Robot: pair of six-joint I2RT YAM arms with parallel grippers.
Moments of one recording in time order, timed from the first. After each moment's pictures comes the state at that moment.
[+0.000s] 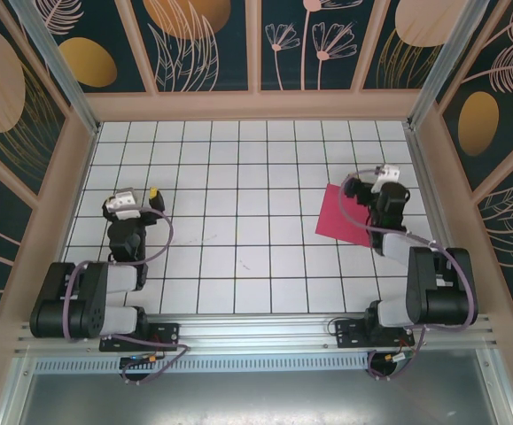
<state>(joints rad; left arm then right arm) -0.02 1.32 0.16 1.16 -0.18 -0.10 -0.02 1.38 0.52 0.56 0.00 0.17</state>
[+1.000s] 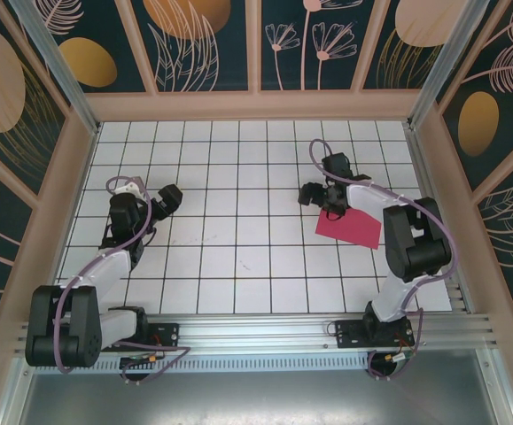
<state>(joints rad) -0.03 1.20 0.42 0.36 0.27 -0.70 0.30 1.75 1.05 -0.41 -0.10 0.49</state>
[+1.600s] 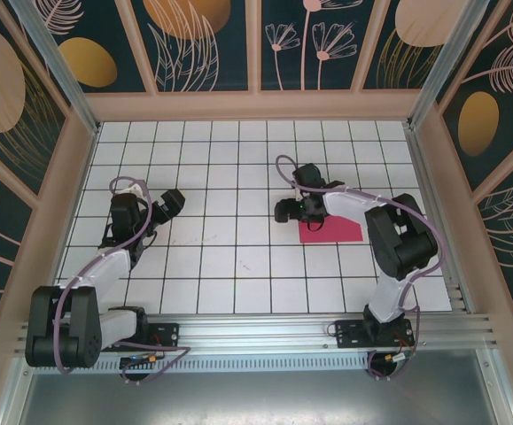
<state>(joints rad) -0.03 1.20 0.43 0.28 0.31 -0.68 0.50 1.80 1.06 -0.42 -0.13 0.36</state>
